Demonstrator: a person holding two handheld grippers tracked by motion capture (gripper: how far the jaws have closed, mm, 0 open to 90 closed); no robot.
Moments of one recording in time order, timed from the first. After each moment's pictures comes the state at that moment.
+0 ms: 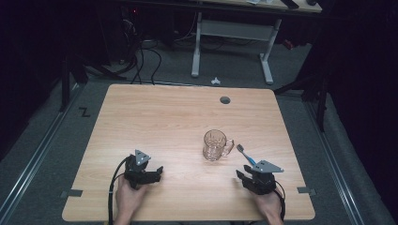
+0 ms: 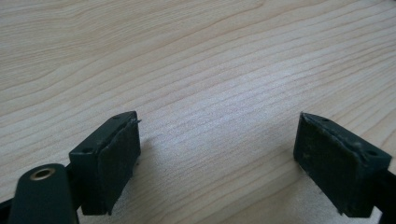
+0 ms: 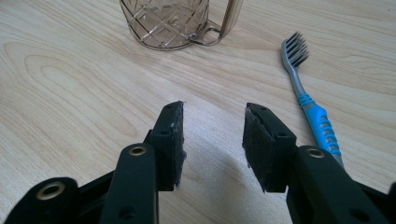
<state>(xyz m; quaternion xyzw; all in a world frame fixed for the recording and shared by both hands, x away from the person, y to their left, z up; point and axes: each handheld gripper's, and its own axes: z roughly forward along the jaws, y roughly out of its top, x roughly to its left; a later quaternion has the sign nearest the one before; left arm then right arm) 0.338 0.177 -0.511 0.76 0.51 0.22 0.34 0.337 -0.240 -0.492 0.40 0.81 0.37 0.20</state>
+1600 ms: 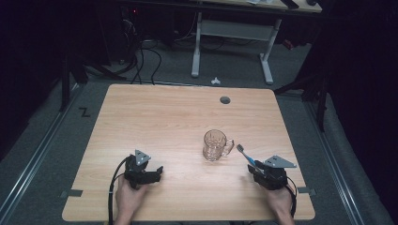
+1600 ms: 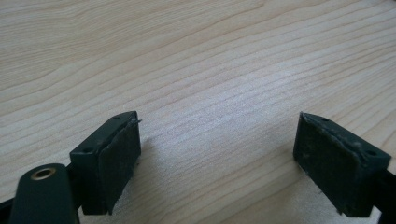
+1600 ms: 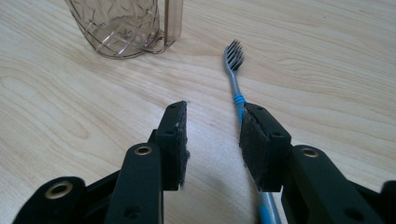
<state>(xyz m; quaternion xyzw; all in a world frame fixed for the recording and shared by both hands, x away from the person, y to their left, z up) 0.338 0.177 -0.511 0.76 0.51 0.22 0.34 0.347 -0.270 -0.476 0.42 0.80 0.37 0.22</state>
